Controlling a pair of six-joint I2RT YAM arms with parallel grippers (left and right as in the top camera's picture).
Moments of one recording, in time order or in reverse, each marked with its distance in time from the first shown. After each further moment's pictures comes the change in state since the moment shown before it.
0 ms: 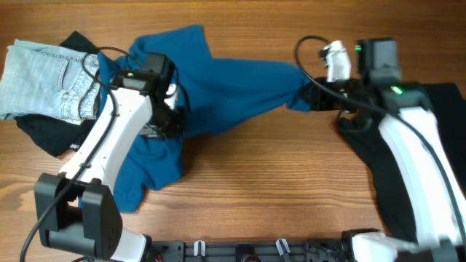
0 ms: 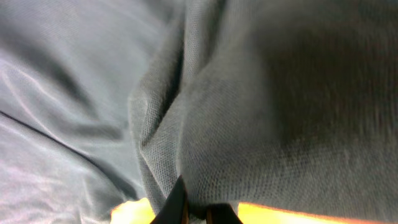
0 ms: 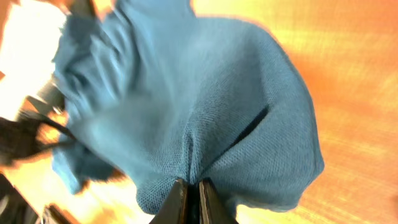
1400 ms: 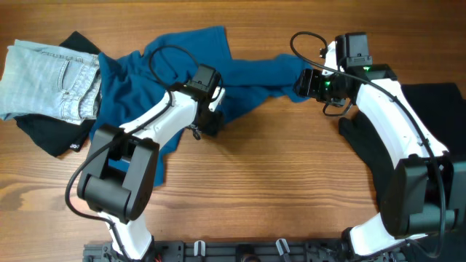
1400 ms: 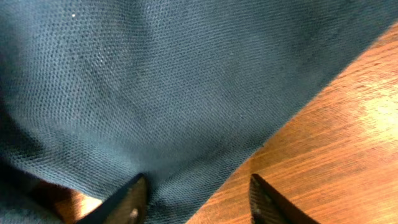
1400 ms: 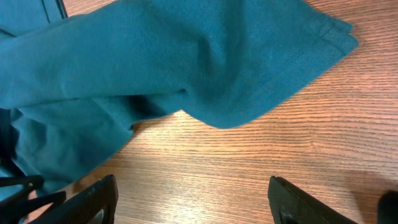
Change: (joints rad) left arm -0.188 0.266 -0.076 0.500 -0.026 0.158; right arm -0.001 0.356 0.009 0.128 0.284 0.185
